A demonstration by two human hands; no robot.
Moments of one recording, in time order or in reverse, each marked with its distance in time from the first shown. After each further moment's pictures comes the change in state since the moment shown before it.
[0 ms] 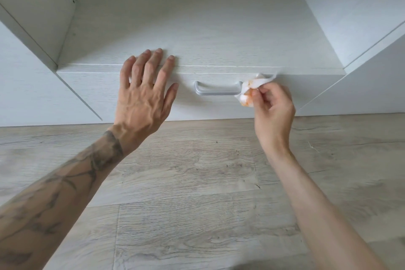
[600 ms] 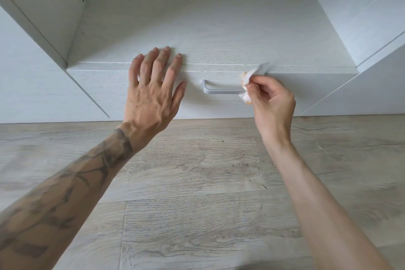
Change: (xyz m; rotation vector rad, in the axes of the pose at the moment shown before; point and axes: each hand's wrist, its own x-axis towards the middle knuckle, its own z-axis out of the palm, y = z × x) left_hand 0.001 0.002 0.002 0.017 0.011 -0.010; right_hand 0.005 -0.008 0.016 0.189 -0.068 0.149
